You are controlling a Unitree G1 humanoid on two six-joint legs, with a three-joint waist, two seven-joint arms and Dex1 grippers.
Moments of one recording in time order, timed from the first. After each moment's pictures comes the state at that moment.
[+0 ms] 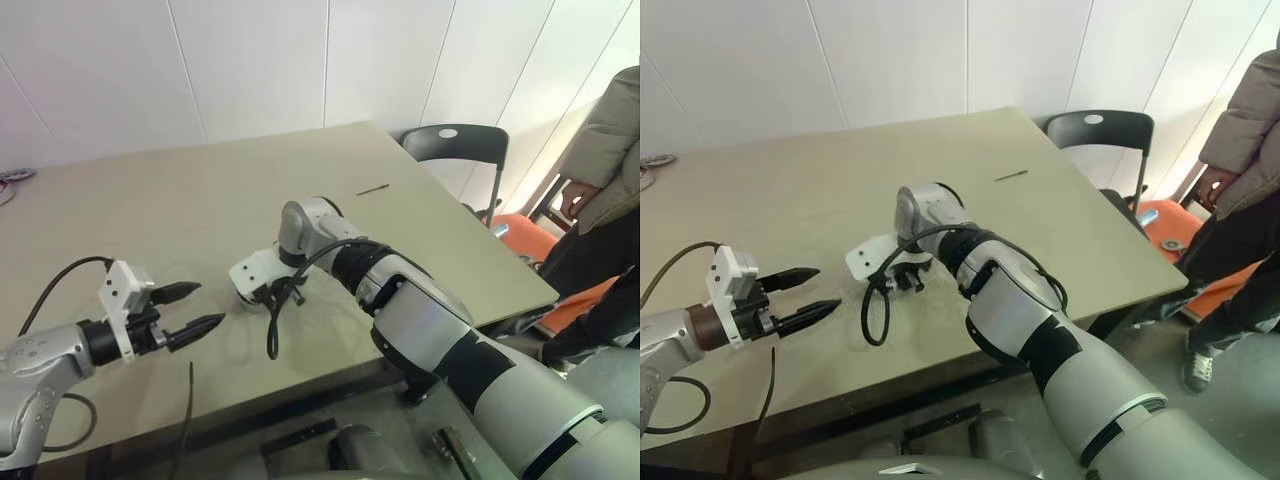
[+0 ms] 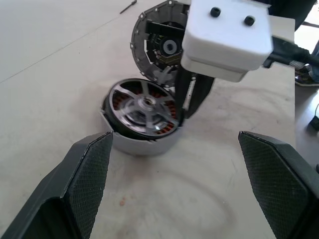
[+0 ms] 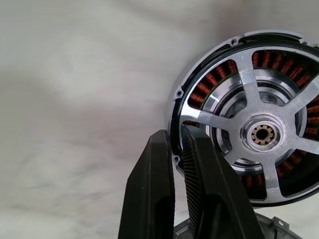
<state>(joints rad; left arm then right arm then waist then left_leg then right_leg) 0.18 0.78 0.37 -0.38 -0.63 0.53 -0.93 -1.35 0.14 0.62 1.19 -0.54 0.01 1.45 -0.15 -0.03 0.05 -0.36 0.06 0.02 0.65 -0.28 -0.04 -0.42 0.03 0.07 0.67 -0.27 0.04</state>
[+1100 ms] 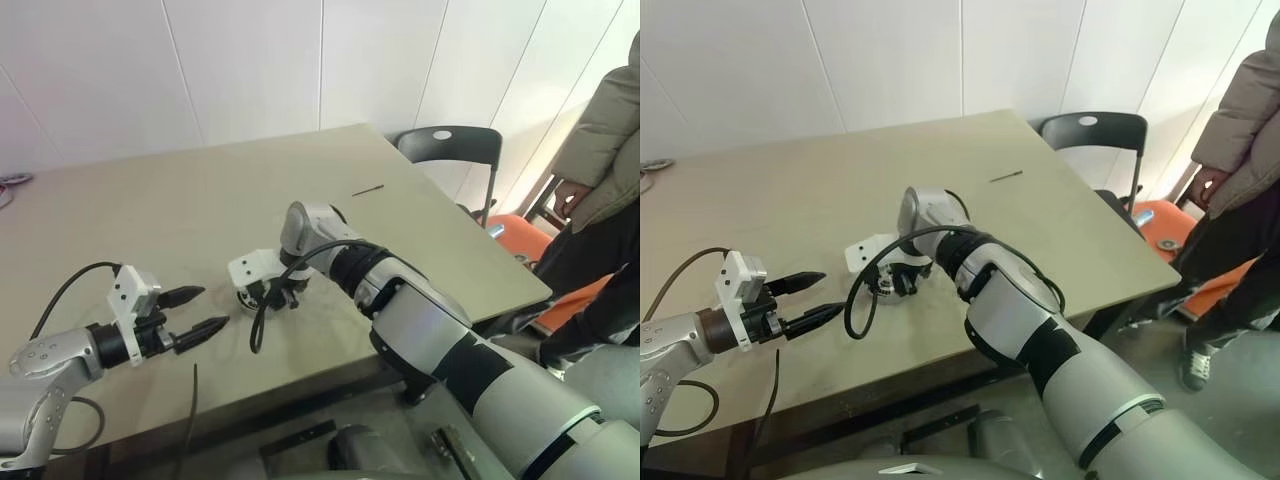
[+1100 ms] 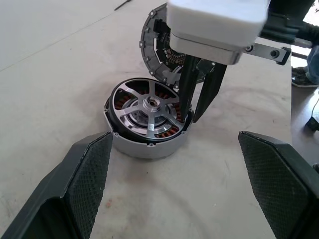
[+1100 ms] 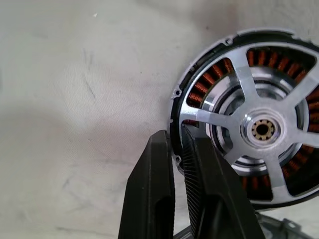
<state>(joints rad) 0.18 0.76 0.33 -0.37 -0.62 0.52 -0.91 -1.34 0.16 0.62 1.20 -0.47 0.12 1.40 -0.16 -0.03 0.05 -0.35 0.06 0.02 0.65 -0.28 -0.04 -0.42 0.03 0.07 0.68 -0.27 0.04</state>
